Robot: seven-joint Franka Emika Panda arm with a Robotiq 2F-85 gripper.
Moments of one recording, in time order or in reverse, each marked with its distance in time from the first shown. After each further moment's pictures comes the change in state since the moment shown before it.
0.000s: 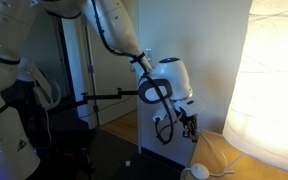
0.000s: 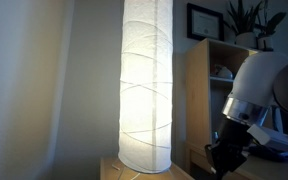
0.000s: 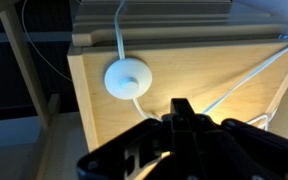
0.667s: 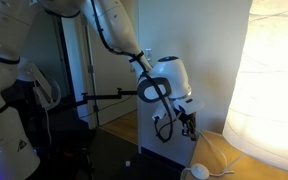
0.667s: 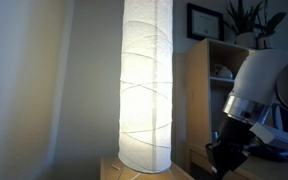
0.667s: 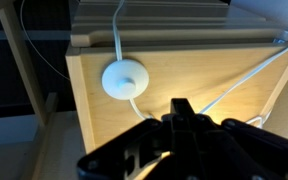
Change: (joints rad) arm 0.009 -0.013 -0.001 -0.012 0.000 0.002 -0.013
